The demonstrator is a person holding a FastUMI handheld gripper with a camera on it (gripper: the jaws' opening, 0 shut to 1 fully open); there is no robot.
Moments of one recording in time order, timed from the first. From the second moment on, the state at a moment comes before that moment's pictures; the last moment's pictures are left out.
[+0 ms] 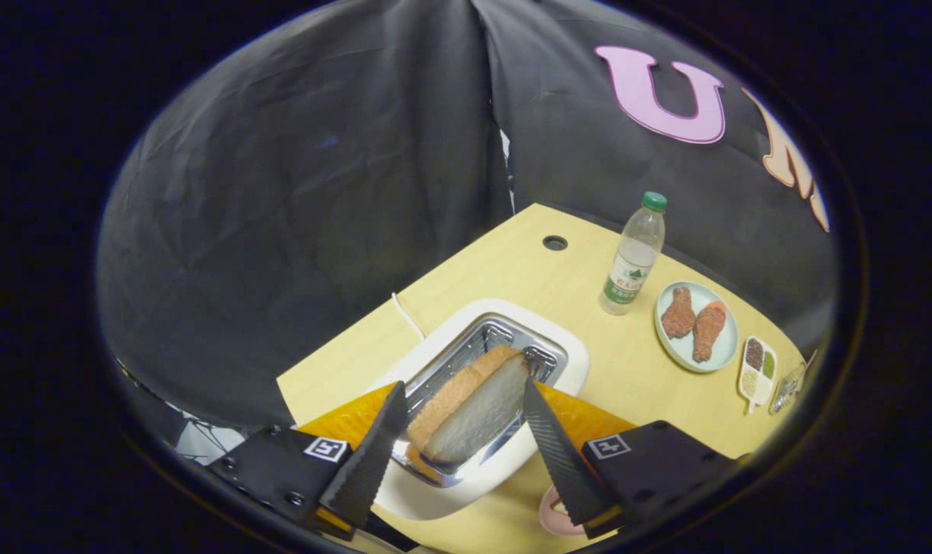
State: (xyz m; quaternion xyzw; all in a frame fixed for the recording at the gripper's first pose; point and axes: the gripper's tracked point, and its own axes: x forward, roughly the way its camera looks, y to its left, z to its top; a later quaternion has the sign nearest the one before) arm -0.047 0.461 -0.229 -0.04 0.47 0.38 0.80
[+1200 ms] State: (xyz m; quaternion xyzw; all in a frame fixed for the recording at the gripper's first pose) arm -0.031 0.413 -0.166 0.07 0.42 0.37 0.83
